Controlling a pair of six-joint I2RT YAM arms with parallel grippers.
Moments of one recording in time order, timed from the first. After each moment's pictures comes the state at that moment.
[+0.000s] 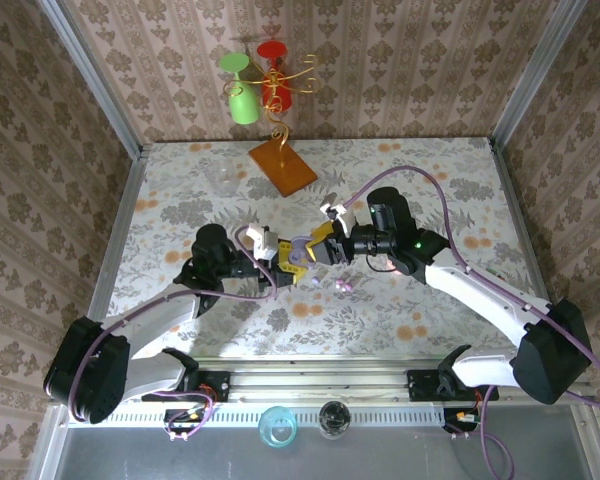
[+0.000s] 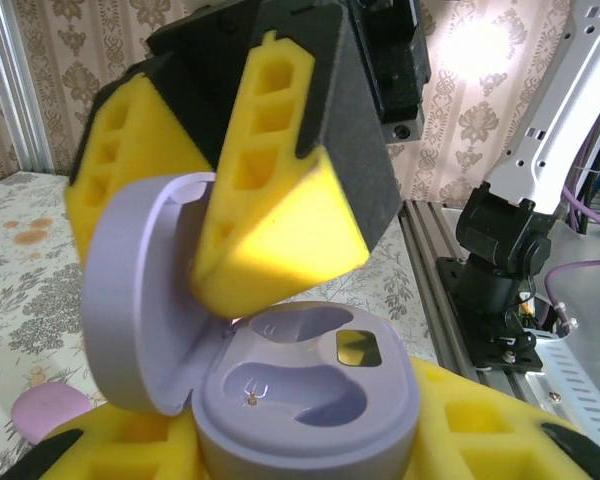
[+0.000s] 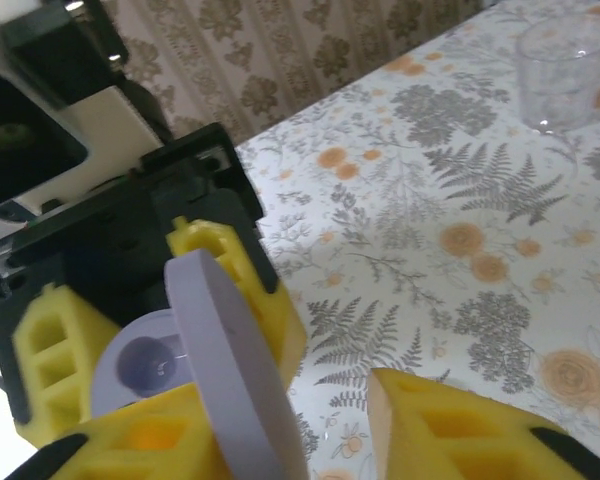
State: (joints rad) left arm -0.57 1.18 0.50 0.58 1.03 0.02; right arm 0.58 1.29 0.97 -0.14 -0.63 0.03
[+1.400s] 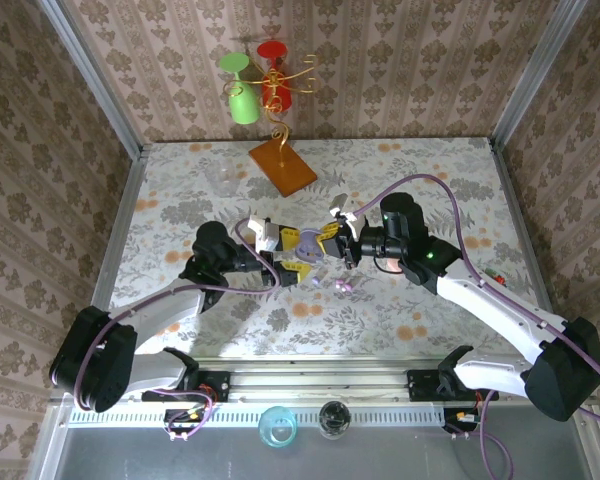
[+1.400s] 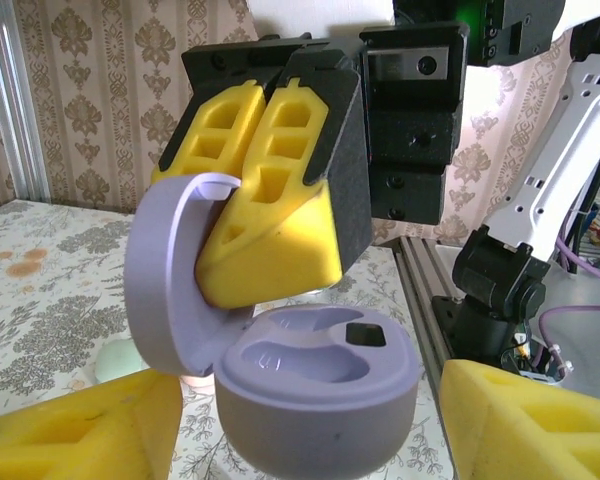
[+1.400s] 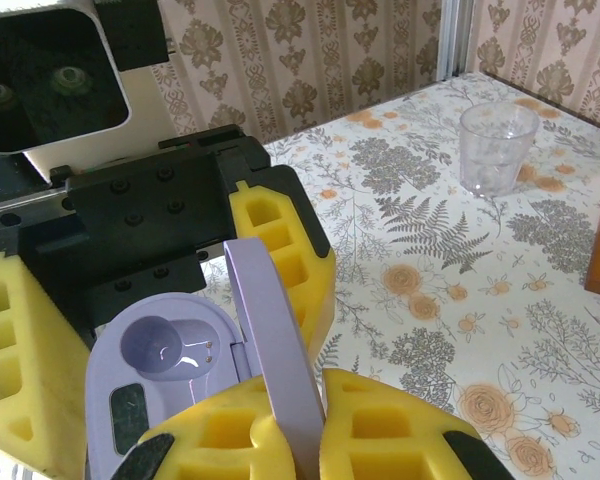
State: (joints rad) left arm -0.58 1.24 0.53 0.75 1.02 -0.12; right arm 0.58 1.18 0.90 -0.08 -0.54 -0.08
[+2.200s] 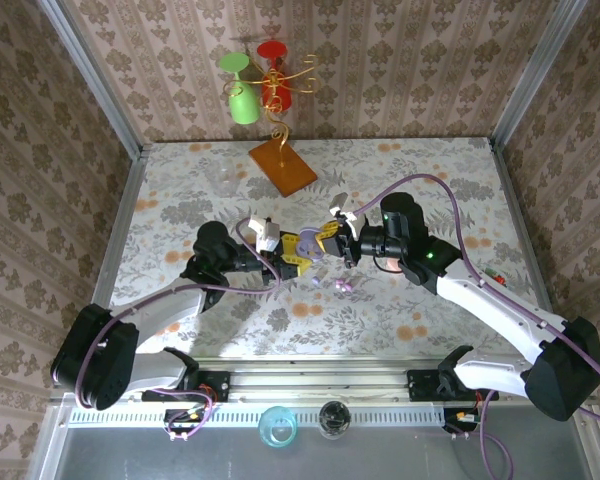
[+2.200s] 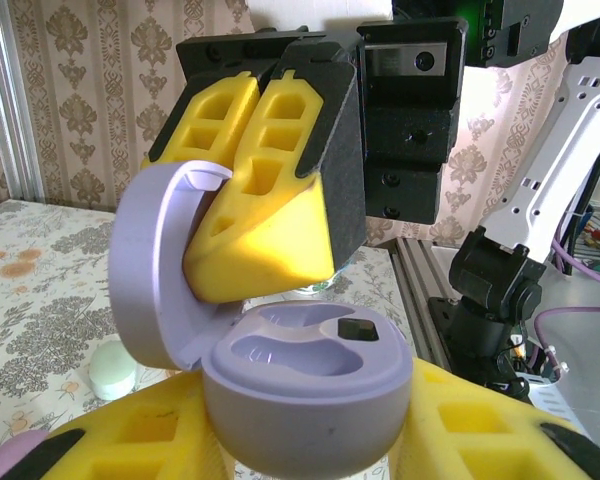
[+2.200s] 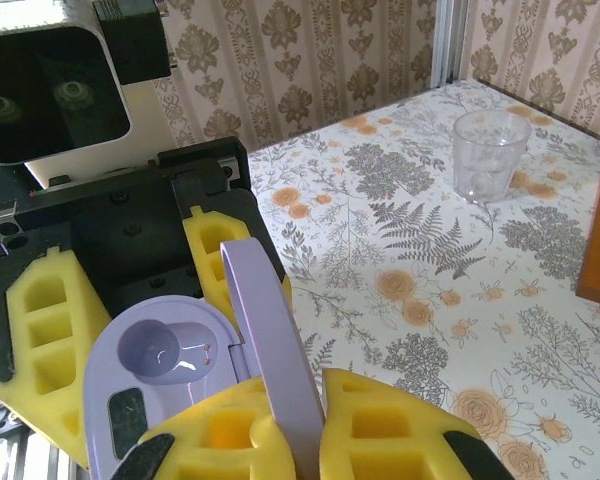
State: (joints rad) left arm -0.58 1.26 0.53 0.77 1.03 -0.13; right arm 0.59 1.18 0.90 -0.07 -0.53 -0.08
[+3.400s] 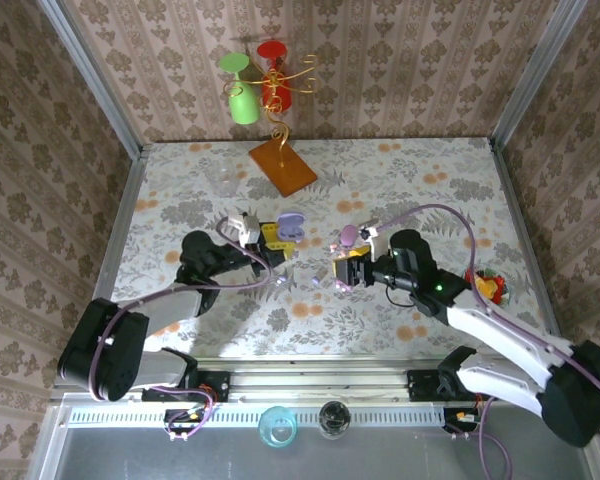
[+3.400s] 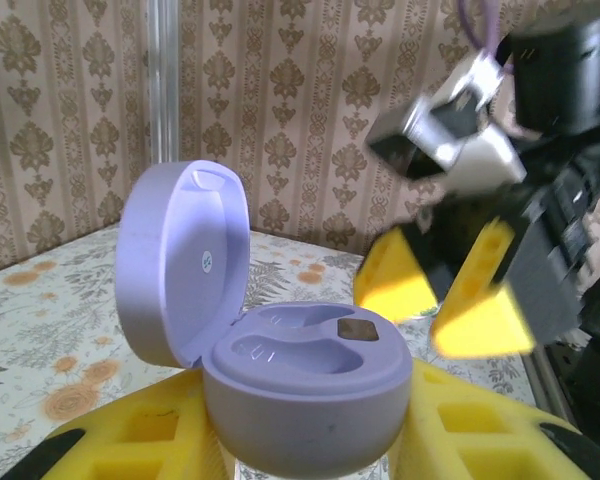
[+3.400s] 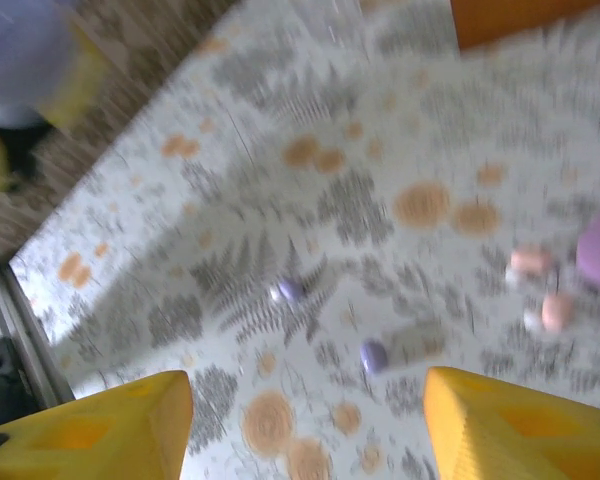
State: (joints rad) left arm -0.44 1.30 0.41 1.03 0.89 -0.21; right arm 0.59 1.07 0.59 -0.05 -0.27 0.37
